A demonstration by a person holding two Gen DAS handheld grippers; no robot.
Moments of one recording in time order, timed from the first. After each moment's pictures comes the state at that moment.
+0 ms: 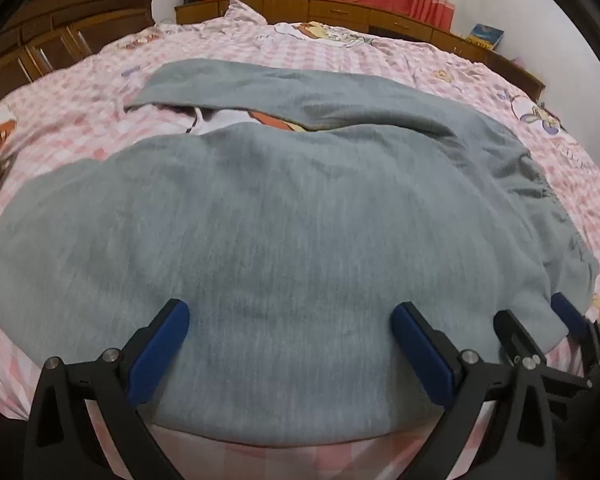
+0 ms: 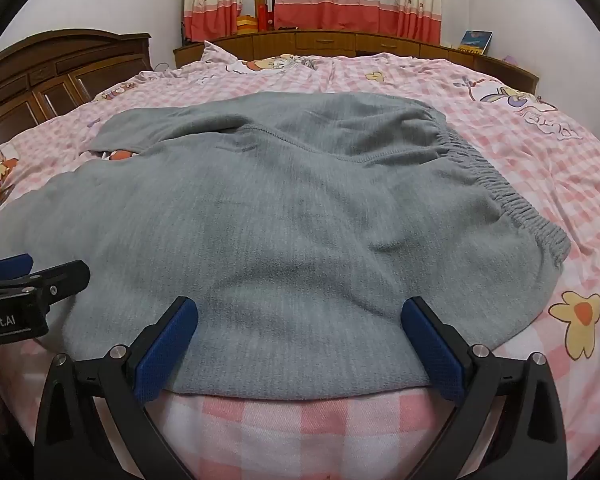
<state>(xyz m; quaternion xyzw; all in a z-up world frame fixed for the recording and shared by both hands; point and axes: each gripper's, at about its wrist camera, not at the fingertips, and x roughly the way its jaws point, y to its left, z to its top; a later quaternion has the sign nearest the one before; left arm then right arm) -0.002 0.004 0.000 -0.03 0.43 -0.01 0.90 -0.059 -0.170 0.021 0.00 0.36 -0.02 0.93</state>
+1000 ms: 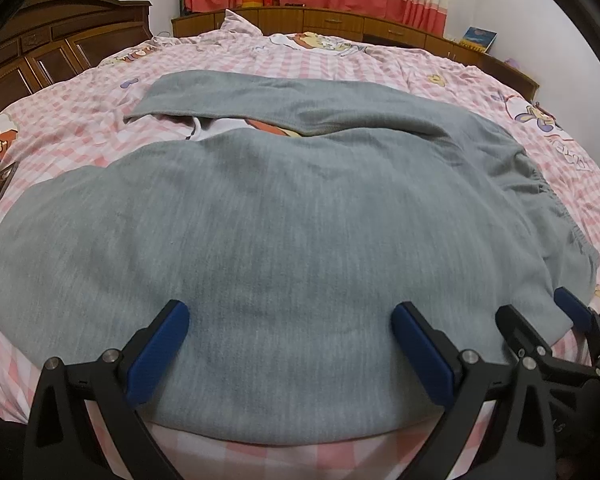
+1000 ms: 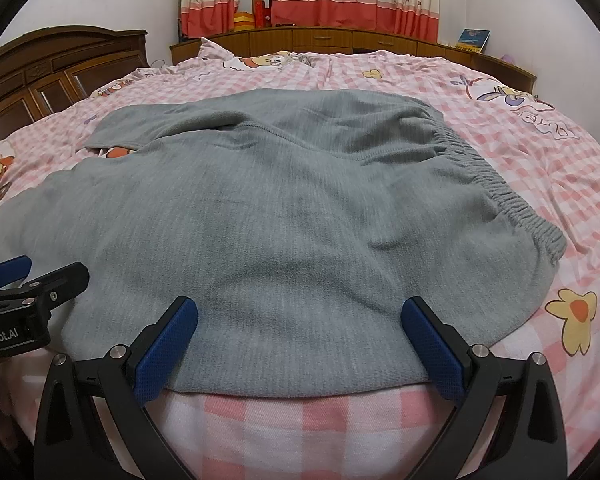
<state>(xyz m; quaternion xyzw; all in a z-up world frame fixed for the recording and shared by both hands) -0.004 0.001 -0.005 -0.02 0.41 -0.01 0.91 -0.061 -0.170 0.021 0.00 0.36 -0.03 0.93</state>
